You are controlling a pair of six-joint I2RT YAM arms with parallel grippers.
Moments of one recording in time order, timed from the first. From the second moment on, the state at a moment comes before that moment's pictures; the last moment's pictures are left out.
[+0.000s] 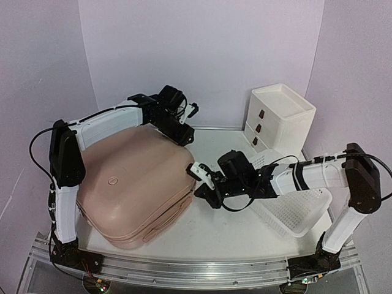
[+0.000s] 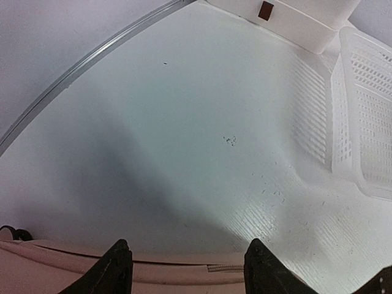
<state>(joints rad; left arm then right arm) -0.74 2.07 2.00 -0.79 0.00 0.02 0.97 1.68 0.94 0.06 -0.15 -0.16</state>
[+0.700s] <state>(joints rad) -0.74 1.93 1.83 -0.70 0.10 0.00 0.67 1.88 1.23 -0.13 -0.51 -0.46</state>
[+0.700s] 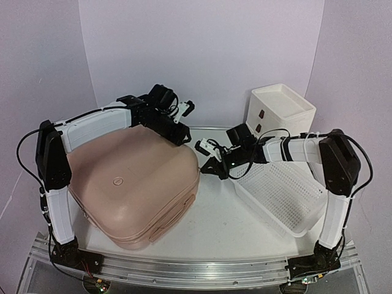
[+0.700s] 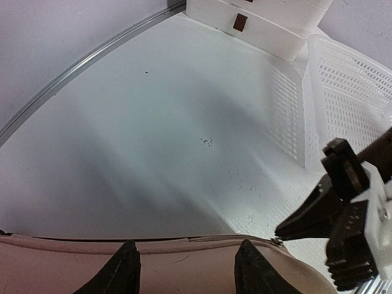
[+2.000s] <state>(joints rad) -0.37 1.33 1.54 -0.89 0.10 -0.18 0.72 1.52 1.35 -0.48 0.11 0.17</state>
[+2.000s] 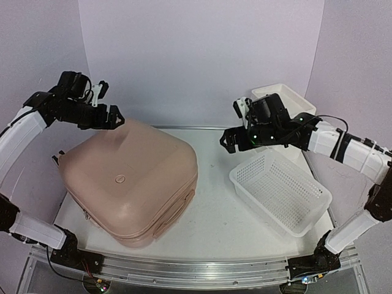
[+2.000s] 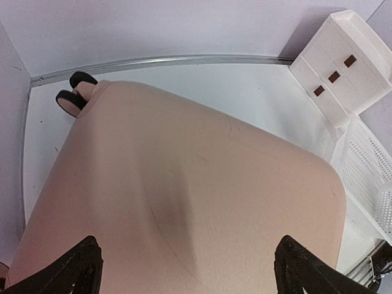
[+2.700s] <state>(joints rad) -0.37 0.88 1.25 -0.95 0.20 -0.27 1.14 1.87 1.38 -0.65 0.18 1.27</state>
